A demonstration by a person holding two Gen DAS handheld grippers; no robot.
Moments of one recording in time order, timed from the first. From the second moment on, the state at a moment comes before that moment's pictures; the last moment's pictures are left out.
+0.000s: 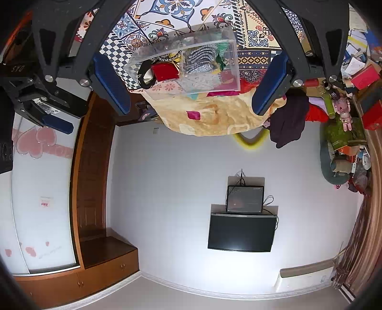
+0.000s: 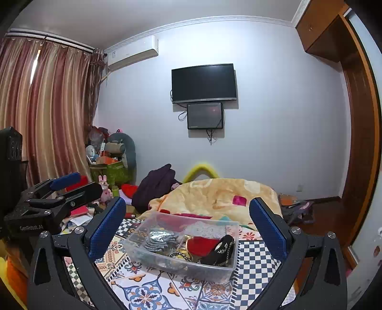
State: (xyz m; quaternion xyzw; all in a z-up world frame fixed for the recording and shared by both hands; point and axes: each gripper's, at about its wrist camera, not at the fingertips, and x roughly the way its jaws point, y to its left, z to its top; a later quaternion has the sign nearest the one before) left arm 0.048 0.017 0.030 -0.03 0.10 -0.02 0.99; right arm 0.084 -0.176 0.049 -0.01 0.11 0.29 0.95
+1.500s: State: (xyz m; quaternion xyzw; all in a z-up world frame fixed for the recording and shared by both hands) left arm 0.046 0.015 0.029 -0.03 0.10 -0.03 0.99; right arm 0.080 -0.180 0.051 0.00 0.10 0.29 0.95
